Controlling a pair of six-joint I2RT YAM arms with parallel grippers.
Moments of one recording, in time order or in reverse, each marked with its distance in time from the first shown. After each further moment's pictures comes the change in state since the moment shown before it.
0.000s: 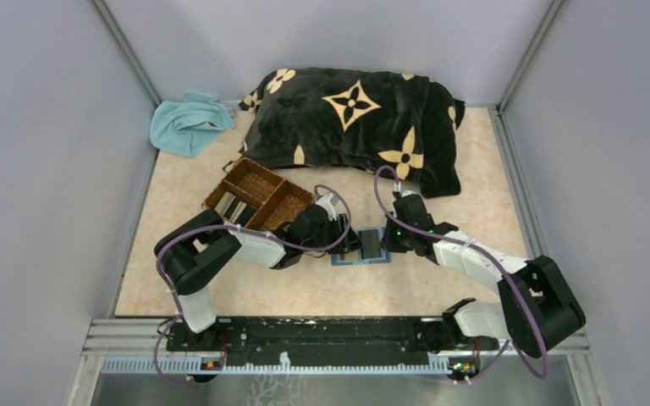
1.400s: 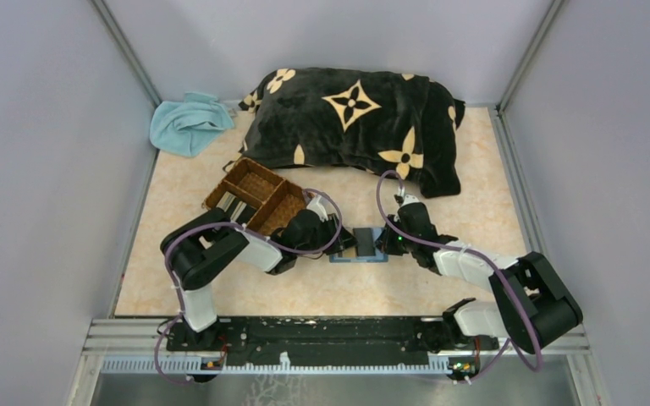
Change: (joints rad) left arm 0.018 0.043 -0.086 0.214 -0.010 -0.155; right arm -0.013 0.042 -0.154 0.325 -0.086 0.040
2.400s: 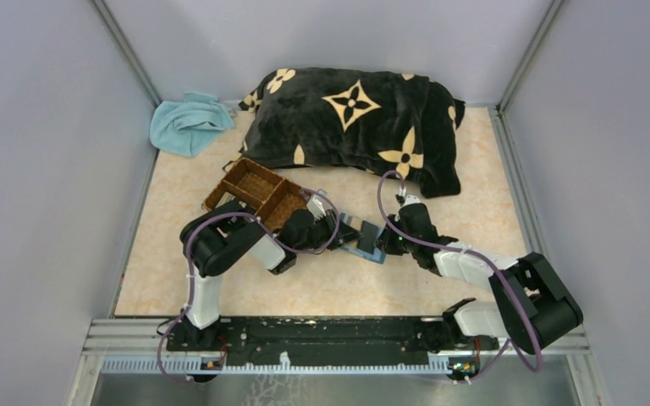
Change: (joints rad) left arm 0.045 0.154 0.004 0.315 0.107 -0.139; right arm 0.000 0.001 -0.013 0.029 0.009 0.014
